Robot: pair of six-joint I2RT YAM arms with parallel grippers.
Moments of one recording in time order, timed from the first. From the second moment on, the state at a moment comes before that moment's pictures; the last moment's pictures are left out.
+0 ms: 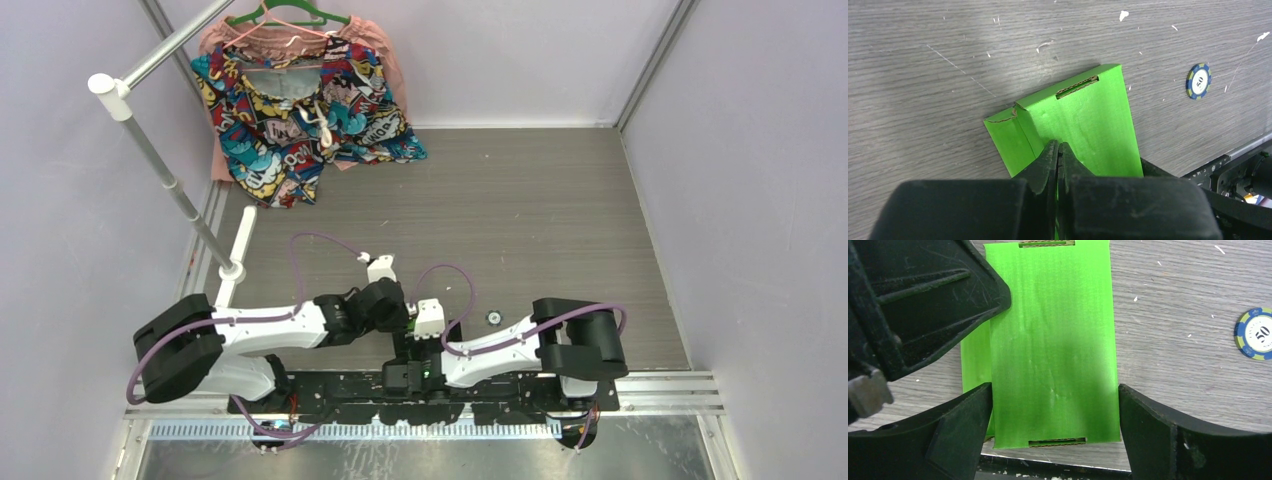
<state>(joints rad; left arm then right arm) -1.08 1.31 0.55 -0.06 -0.26 -0.97 1.57 1.74 0.92 -0.65 0.89 1.40</state>
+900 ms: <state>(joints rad) -0.99 1.08 0.85 -0.60 -0.28 -0.79 1.48 1.57 0.77 -0.48 0.78 1.29</state>
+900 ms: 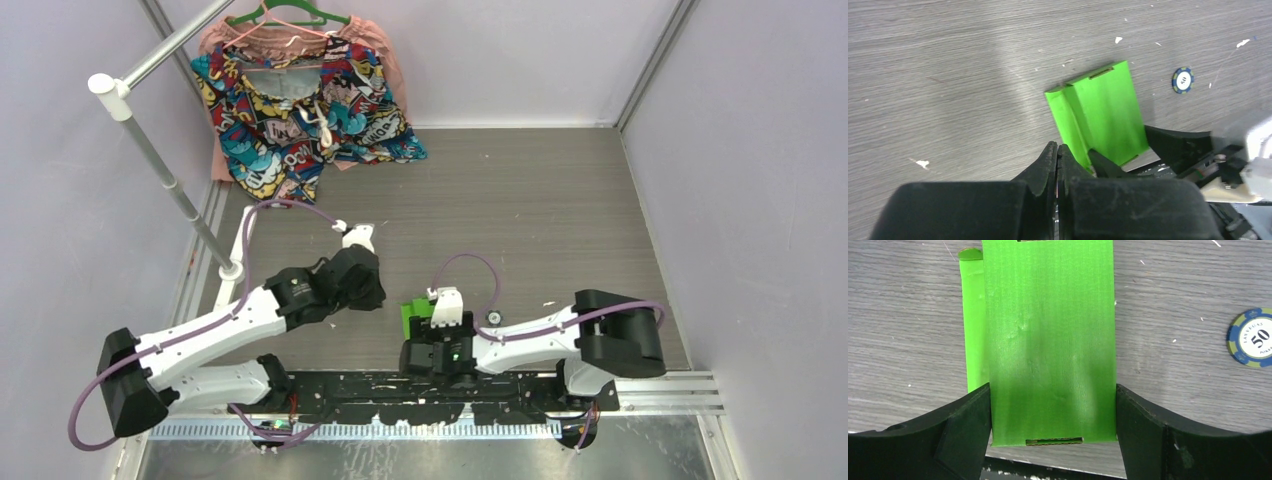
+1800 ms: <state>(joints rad) -0.84 1.18 0.42 -0.18 0.03 -0.90 1.32 1.46 0.70 -0.38 0.56 1.15</state>
